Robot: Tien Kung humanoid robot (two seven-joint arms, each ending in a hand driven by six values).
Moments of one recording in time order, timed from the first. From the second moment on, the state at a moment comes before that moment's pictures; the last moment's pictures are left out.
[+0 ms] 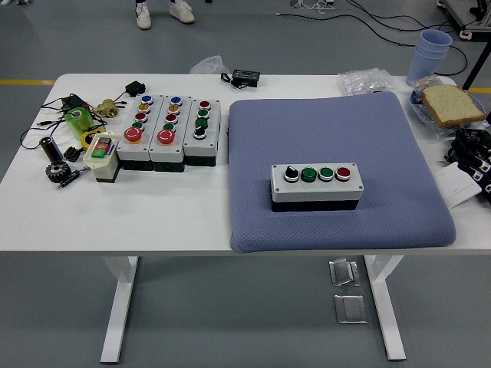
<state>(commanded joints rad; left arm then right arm) -0.04 0.00 -1.52 -0.18 1.40 0.24 0.29 0.05 -0.38 1.52 1.48 -0.68 -0.13 -0.07</state>
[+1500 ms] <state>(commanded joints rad) -0.06 0.00 -1.52 -0.18 1.36 0.25 0.28 0.07 -0.38 1.53 1.50 -0.66 -0.13 -0.07</state>
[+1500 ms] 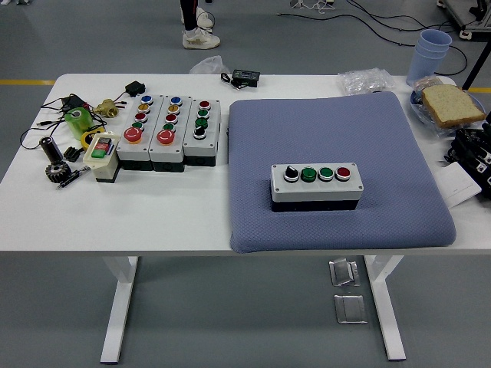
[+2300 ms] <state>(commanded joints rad) -0.06 0.00 -1.53 -0.18 1.36 0.25 0.28 0.09 -0.36 1.54 1.50 -0.66 -0.16 -0.04</state>
